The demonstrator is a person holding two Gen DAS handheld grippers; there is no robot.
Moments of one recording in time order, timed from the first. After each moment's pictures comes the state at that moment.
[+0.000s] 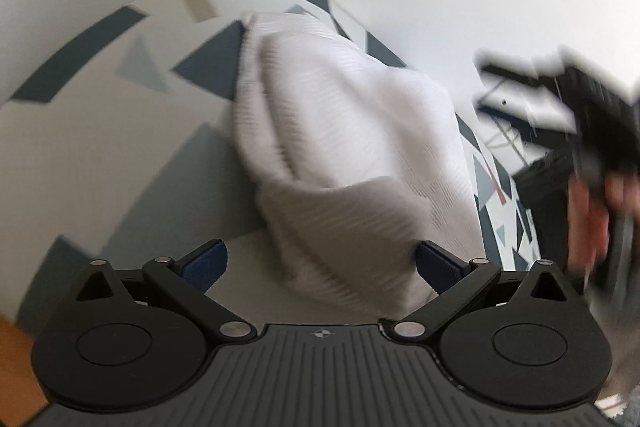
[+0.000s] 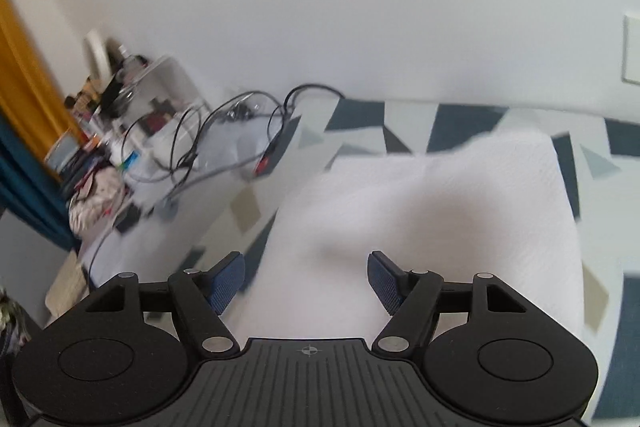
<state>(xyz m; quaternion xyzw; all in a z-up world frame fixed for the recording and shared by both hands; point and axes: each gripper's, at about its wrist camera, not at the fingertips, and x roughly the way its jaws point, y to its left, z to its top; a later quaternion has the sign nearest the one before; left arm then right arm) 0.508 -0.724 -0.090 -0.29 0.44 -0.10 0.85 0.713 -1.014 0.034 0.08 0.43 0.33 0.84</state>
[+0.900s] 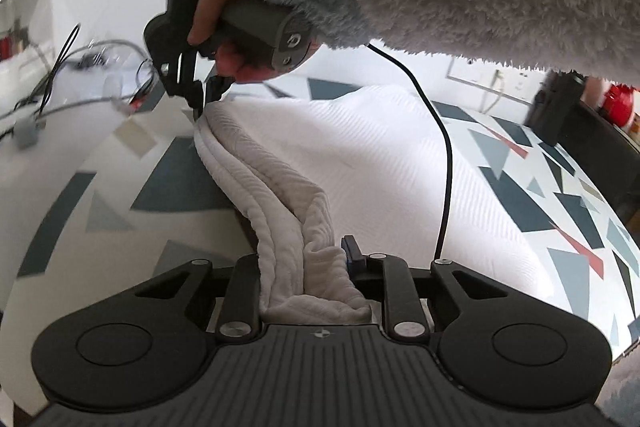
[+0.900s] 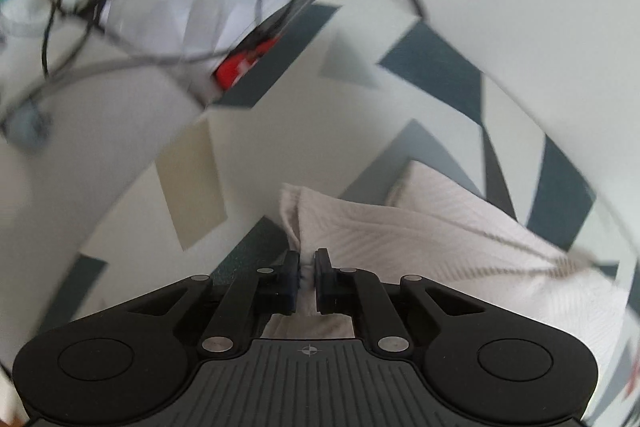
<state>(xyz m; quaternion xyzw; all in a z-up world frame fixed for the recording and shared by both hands) 0.500 -0.797 -0.057 -0.06 0.33 -0.11 0.93 0.807 -0.773 -0.039 -0.16 0.58 0.22 0.77</state>
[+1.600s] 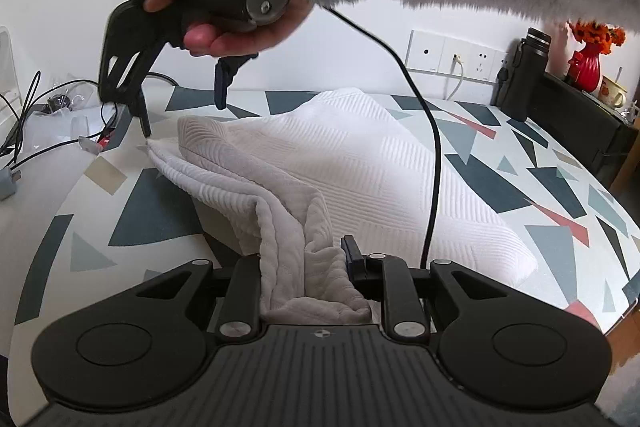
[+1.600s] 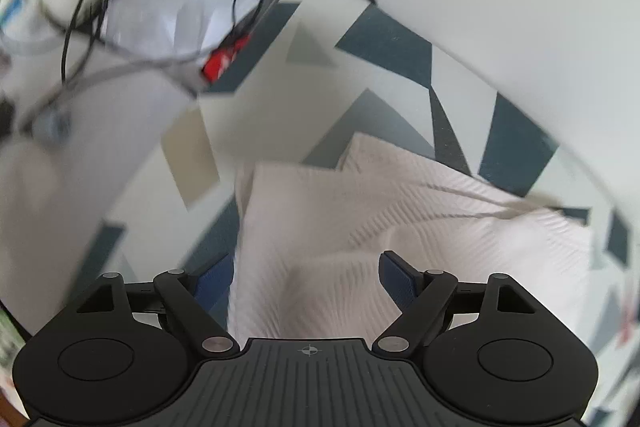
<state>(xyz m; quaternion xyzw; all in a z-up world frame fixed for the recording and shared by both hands) 0.494 -0.816 -0.048 -0.01 0.32 -0.15 0.93 0.782 -0.794 -0.002 -0.21 0.60 0.19 0.75</state>
